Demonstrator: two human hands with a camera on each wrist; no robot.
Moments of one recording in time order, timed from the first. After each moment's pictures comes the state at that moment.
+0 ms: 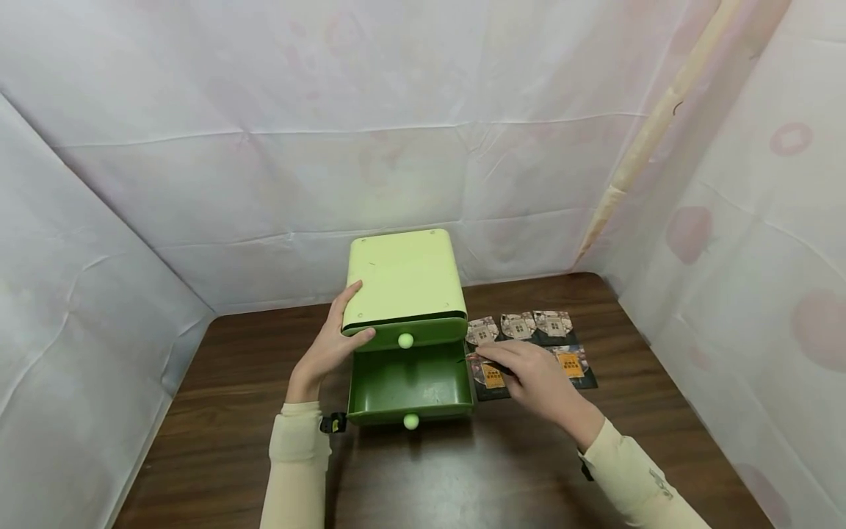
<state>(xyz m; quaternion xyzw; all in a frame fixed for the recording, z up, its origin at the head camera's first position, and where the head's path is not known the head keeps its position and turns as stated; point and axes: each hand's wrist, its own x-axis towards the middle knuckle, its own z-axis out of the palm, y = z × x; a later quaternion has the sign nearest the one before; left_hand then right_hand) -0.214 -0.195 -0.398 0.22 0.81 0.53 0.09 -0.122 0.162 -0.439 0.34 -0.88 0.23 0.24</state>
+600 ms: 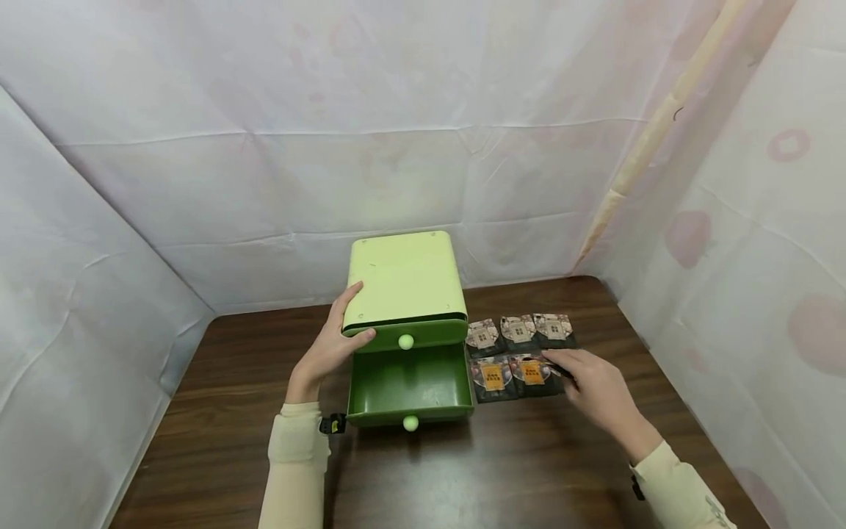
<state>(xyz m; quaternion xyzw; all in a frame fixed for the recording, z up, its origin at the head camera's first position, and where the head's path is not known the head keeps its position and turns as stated) -0.213 -0.194 -0.399 0.22 0.81 0.53 0.09 -0.105 0.247 -0.478 0.22 -0.93 0.16 0.25</state>
